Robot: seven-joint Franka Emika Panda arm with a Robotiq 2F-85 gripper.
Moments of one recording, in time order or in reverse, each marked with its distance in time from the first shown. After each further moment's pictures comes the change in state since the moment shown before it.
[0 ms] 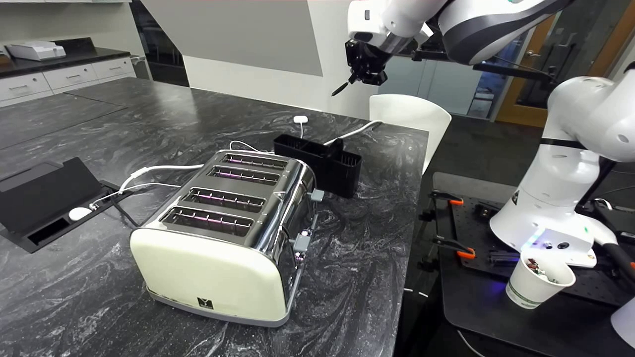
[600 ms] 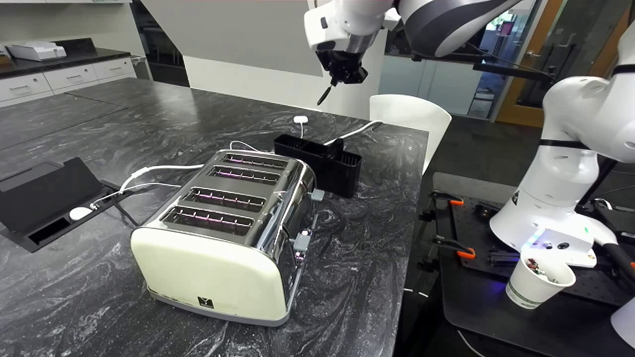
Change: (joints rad) arm 0.108 0.247 0.044 0.280 0.079 -0.280 -0.203
